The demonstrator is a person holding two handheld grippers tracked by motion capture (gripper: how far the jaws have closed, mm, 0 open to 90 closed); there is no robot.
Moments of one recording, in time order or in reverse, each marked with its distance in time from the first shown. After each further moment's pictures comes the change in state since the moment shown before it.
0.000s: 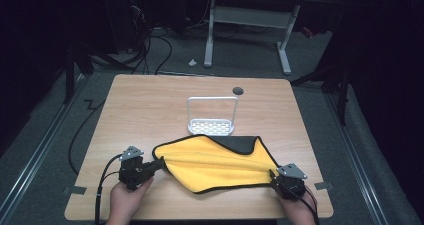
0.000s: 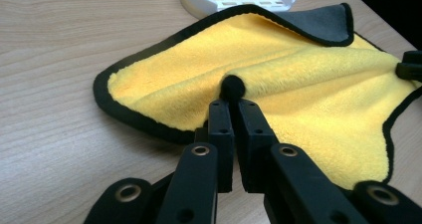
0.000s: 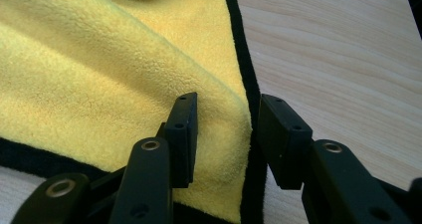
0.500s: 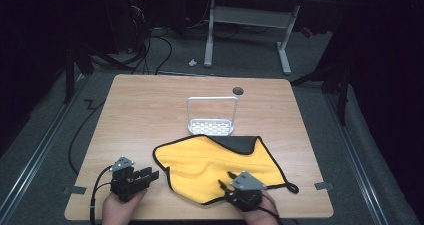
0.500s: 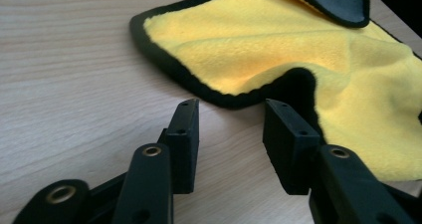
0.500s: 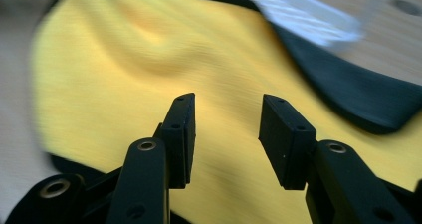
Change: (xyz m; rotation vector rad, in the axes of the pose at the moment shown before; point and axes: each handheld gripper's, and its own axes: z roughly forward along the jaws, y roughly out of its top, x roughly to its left) left arm 0.022 -0.035 -0.009 0.016 -0.011 -0.044; right arm 0.125 0.051 -0.035 -0.182 0.402 -0.162
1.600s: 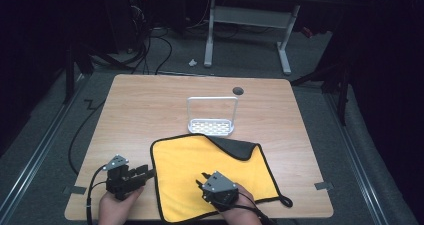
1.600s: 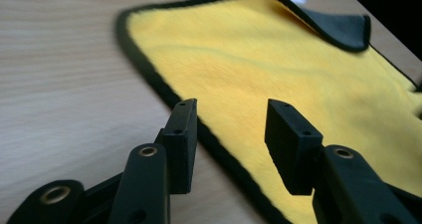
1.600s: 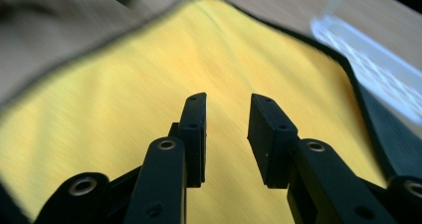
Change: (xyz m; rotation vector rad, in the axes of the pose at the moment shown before) left arm -0.004 0.002 -0.001 -0.010 -0.040 0.005; right arm 0.031 0.028 0.022 0.002 0.028 -0.137
